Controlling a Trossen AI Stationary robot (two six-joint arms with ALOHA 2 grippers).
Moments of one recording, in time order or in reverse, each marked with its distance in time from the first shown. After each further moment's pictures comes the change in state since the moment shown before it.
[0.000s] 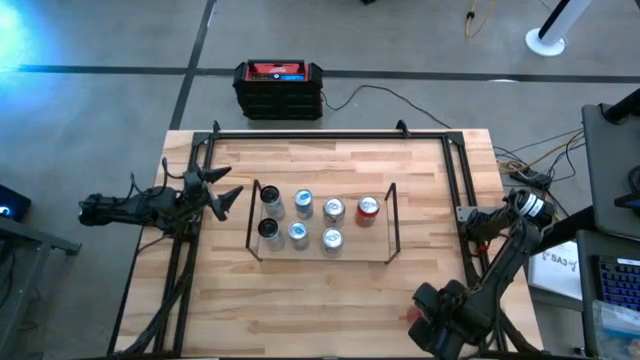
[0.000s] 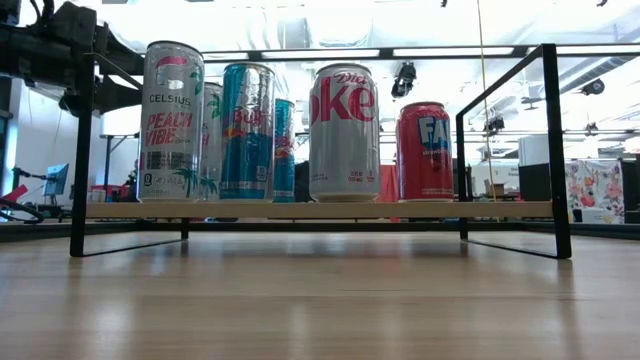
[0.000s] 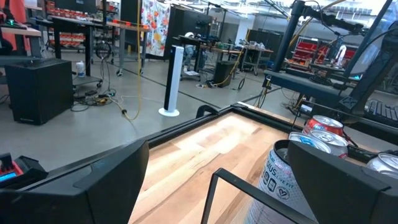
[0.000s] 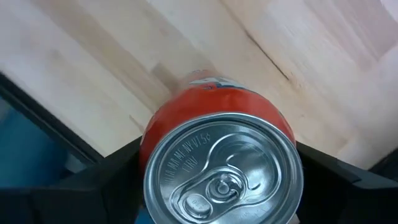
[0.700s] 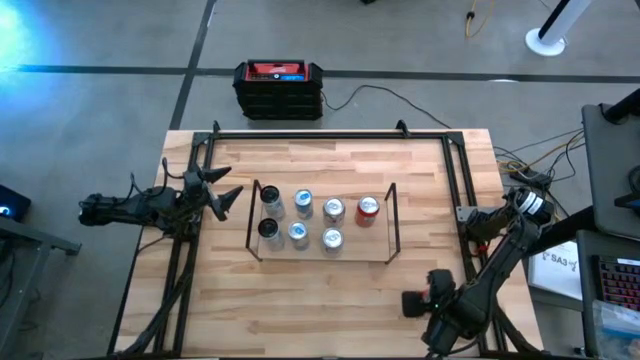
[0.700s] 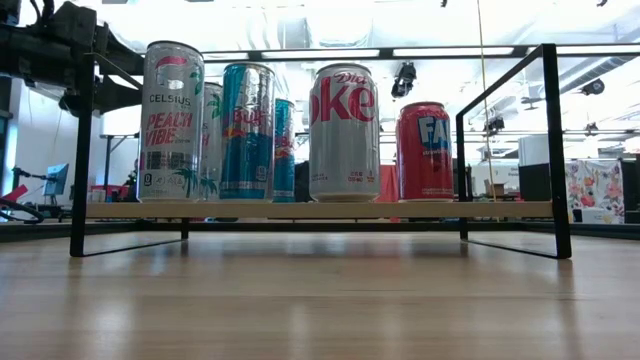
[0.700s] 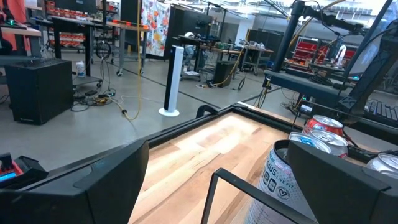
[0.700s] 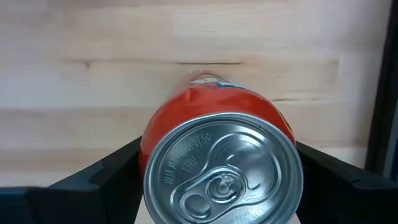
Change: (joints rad) left arm 0.000 0.000 0.000 0.000 0.000 0.000; right arm -0.042 -0.011 0.000 -0.106 -0.007 0.751
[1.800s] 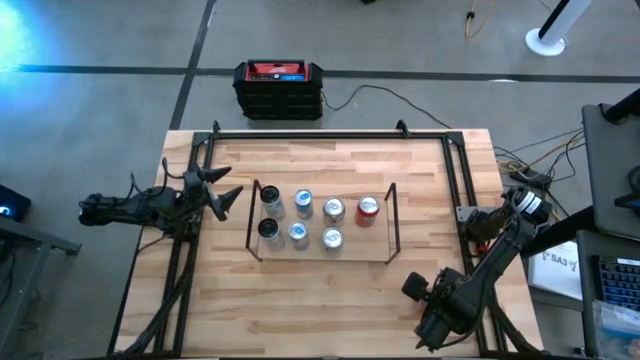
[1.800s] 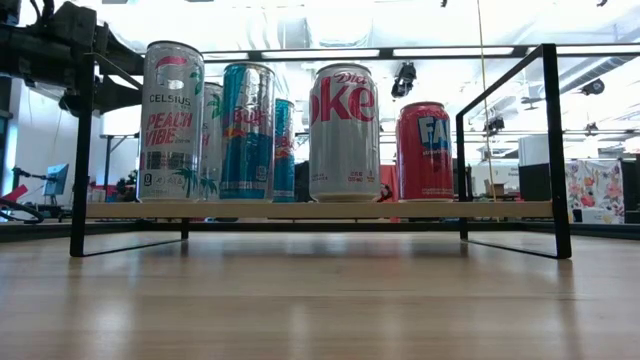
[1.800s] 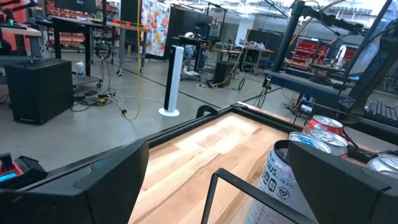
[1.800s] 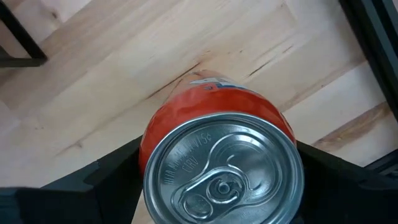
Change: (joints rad) left arm 0.000 0.000 0.000 0.000 0.000 0.000; right arm -0.046 0.005 -0.010 -0.029 -0.105 0.527
